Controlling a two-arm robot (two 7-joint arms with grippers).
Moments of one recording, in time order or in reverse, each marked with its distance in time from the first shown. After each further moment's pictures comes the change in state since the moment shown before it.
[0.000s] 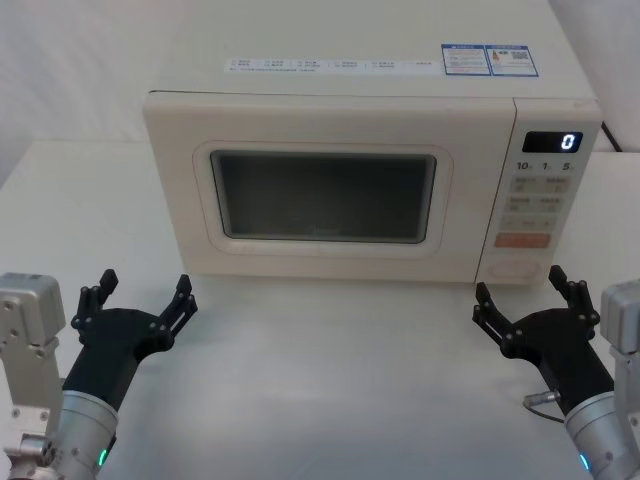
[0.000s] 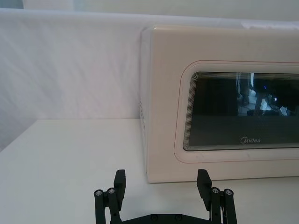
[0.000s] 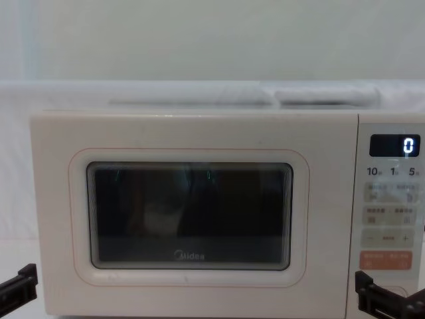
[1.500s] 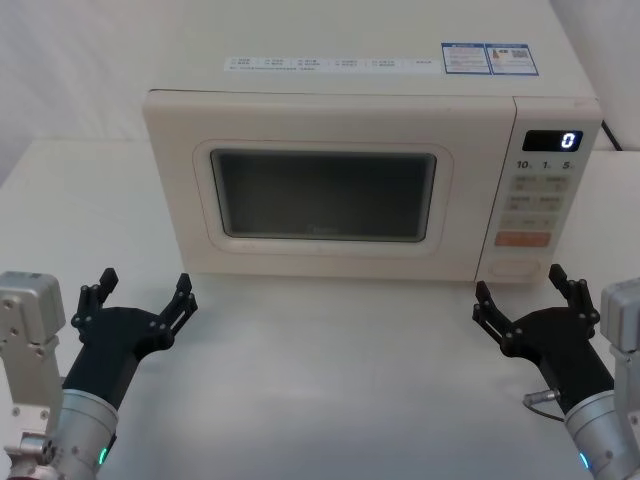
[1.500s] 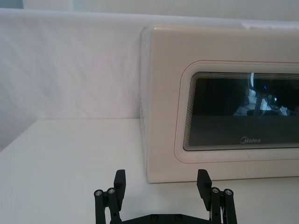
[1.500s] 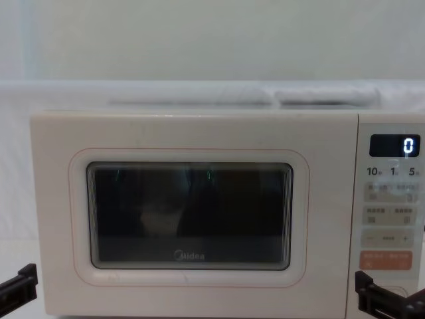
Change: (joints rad) left arm 0.000 0.000 0.000 0.000 0.000 0.000 0.000; right arm 0.000 0.000 0.000 0.000 0.000 0.000 0.000
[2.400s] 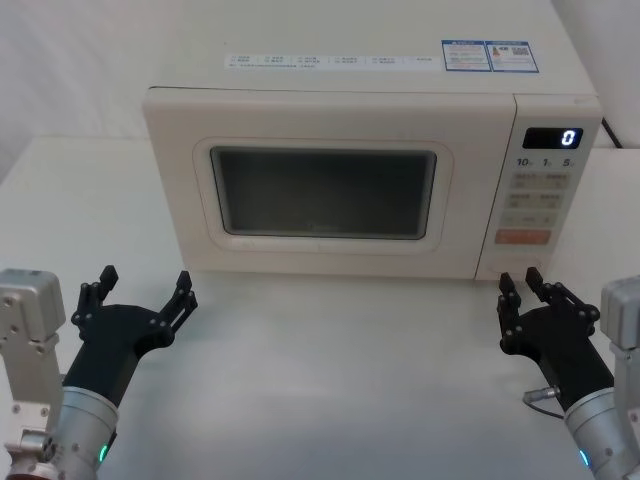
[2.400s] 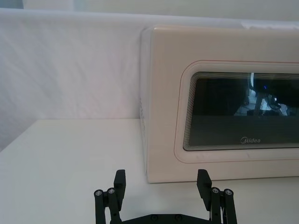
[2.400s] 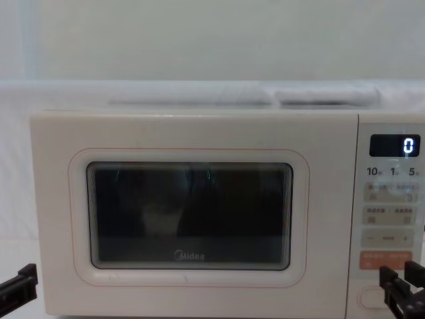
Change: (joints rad) left arm 0.000 0.000 0.000 0.000 0.000 0.000 0.000; right arm 0.000 0.000 0.000 0.000 0.000 0.000 0.000
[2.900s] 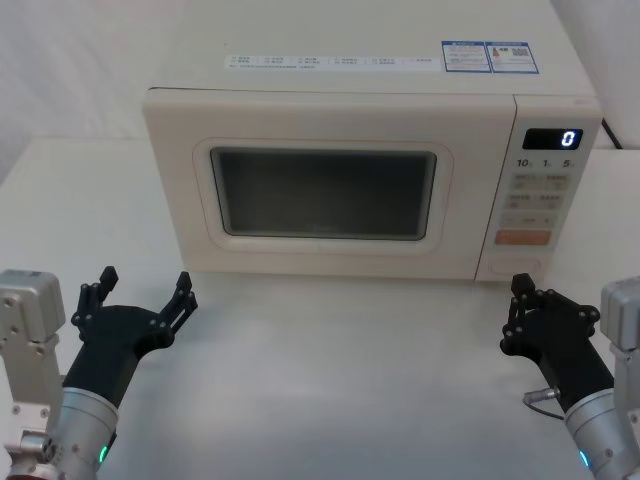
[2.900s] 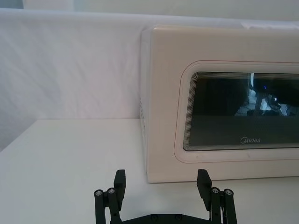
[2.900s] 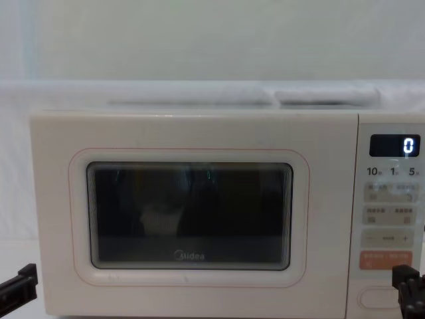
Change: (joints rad) left arm 0.000 0.000 0.000 0.000 0.000 0.000 0.000; right arm 0.000 0.000 0.000 0.000 0.000 0.000 0.000
